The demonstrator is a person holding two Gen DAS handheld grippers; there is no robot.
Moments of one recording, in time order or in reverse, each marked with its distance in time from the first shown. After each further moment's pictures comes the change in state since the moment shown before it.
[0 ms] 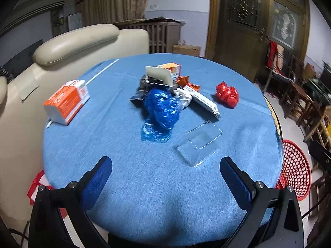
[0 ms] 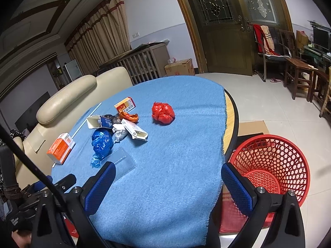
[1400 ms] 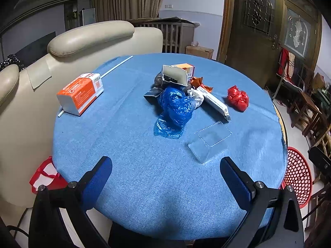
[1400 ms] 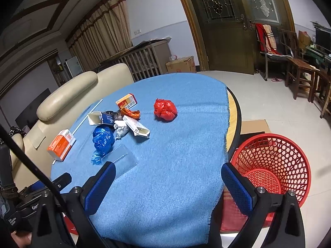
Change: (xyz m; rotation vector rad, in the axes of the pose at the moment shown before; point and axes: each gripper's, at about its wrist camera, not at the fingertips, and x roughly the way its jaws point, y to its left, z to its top) left arm -0.017 0.012 -0.009 -0.096 -0.008 0.069; right arm 0.004 0.008 0.001 -0.016 0.022 0.004
